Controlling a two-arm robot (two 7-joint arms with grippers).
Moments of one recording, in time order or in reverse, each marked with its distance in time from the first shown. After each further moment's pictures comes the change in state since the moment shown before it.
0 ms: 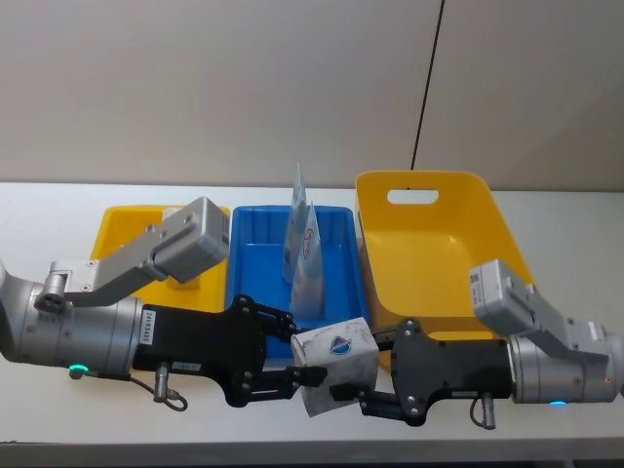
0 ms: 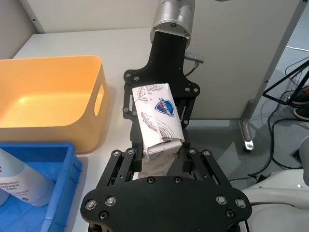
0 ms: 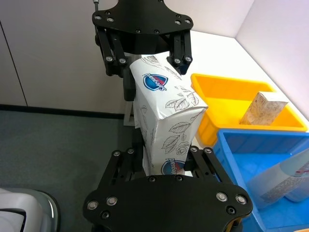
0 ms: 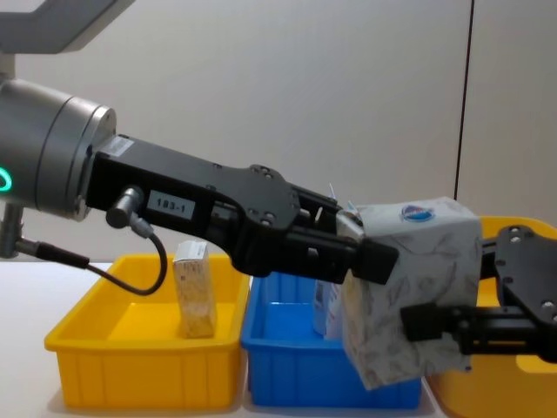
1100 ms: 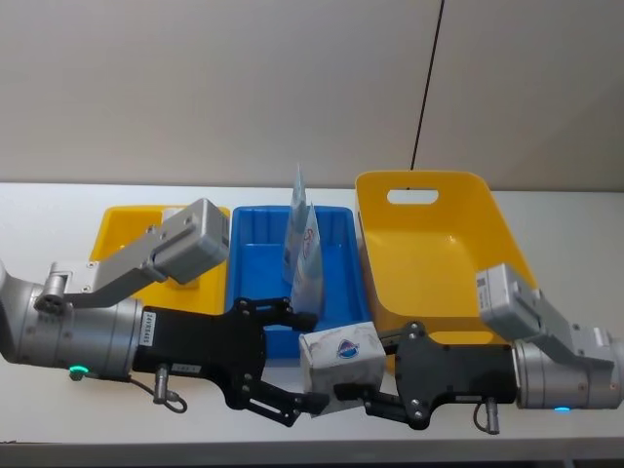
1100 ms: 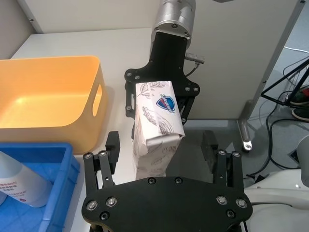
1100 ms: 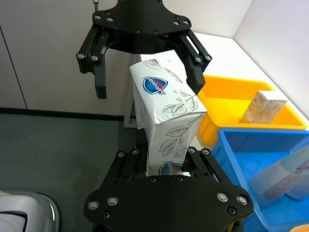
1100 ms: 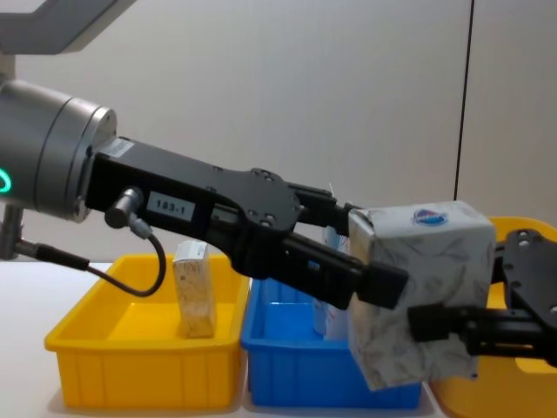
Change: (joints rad) left arm 0.001 0.001 0.001 0.000 -0.004 0.000 -0.001; right arm -0.016 0.016 -0.003 -0.009 0.020 -0.011 -0.014
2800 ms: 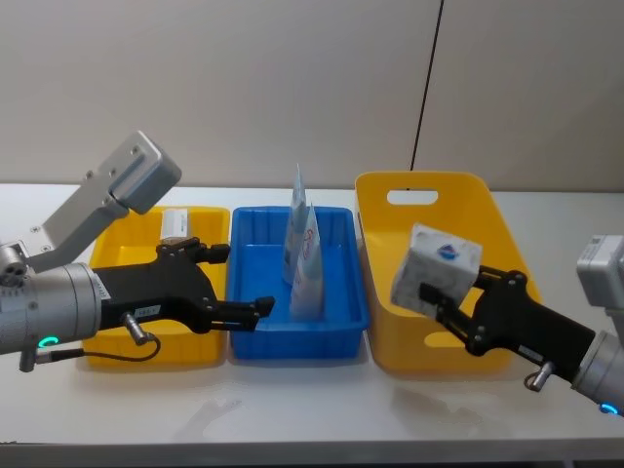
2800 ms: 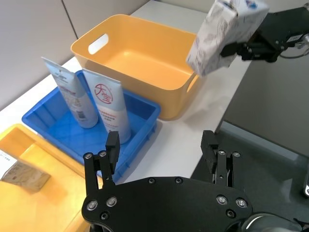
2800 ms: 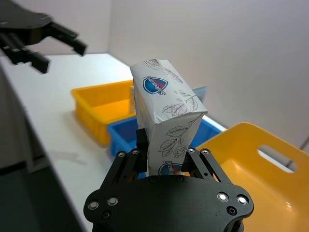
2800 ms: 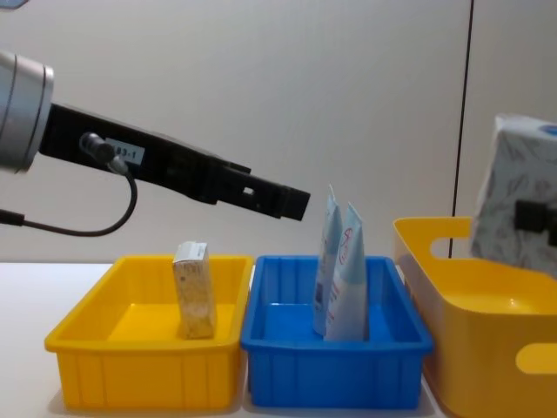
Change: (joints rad) left arm 0.123 0.032 -0.155 -0.176 -0.058 0.304 0.463; right arm -0.258 0.020 0.222 -0.098 0.056 -0.060 -0.461
